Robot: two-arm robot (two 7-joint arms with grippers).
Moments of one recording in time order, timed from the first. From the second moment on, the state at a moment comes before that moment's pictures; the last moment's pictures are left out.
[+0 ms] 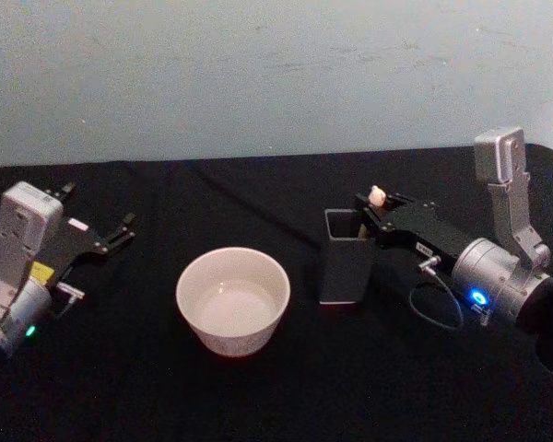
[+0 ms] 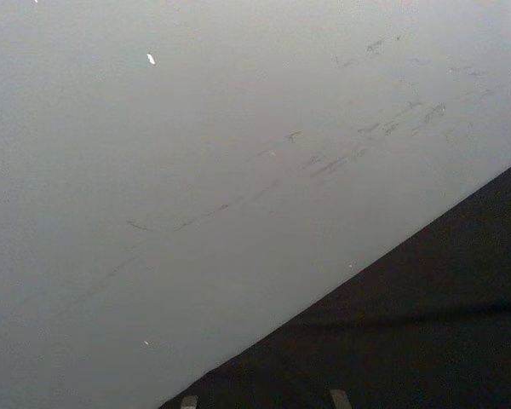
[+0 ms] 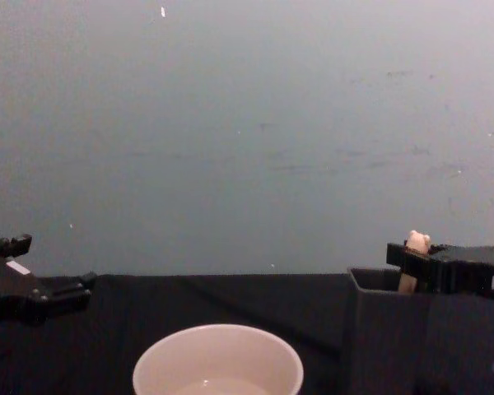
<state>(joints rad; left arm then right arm) -0.20 0.60 0.45 -1.41 -0.25 -0.12 0.03 0.25 0.44 -0.39 -1.46 0.53 0.11 0.31</state>
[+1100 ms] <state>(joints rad) -0.20 0.60 0.45 -1.41 -0.25 -0.12 0.03 0.24 0.44 -0.31 -1.56 0.55 0.03 0.42</state>
